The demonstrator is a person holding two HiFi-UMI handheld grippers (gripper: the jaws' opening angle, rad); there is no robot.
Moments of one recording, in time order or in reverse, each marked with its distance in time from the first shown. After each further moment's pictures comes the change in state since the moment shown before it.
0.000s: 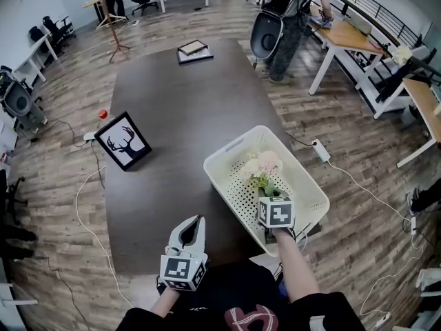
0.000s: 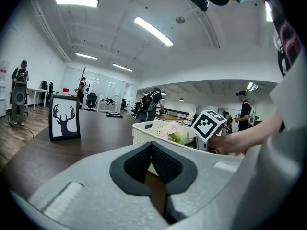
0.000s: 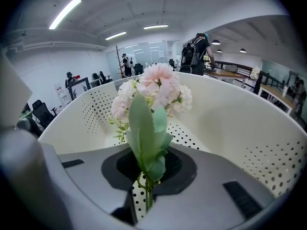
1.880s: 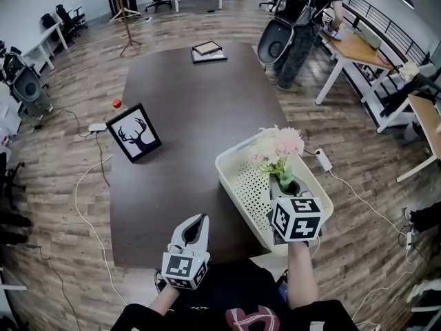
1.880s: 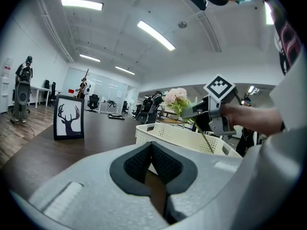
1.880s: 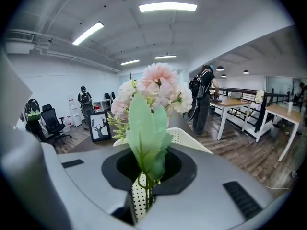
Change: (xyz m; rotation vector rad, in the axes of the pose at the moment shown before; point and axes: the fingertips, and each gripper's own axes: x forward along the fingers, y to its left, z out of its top) left arm -0.019 0.007 0.000 -0.023 -0.041 0.011; right arm -0.110 0.049 0.112 -0.087 -0.329 0.070
